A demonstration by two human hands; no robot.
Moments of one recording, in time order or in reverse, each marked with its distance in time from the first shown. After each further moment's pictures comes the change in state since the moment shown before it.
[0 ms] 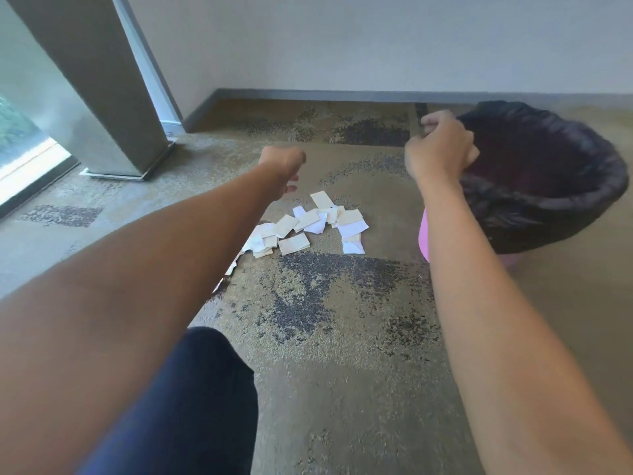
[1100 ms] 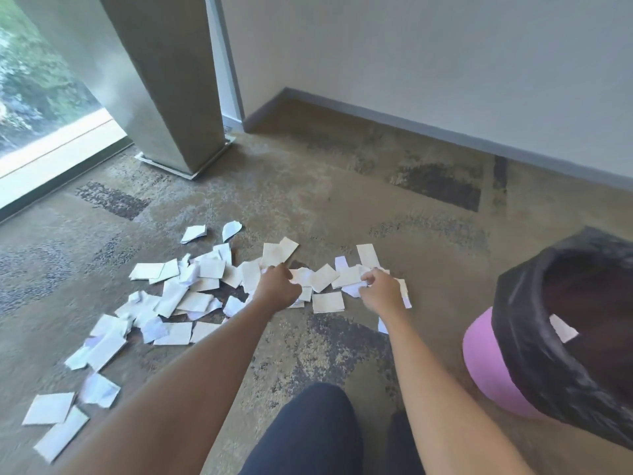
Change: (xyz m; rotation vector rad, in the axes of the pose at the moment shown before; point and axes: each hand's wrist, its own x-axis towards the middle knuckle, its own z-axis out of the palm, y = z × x) left_hand 0.065 -0.130 -0.064 0.556 0.003 -0.180; right_hand -0.043 0.001 0.202 -0.151 -0.930 0.036
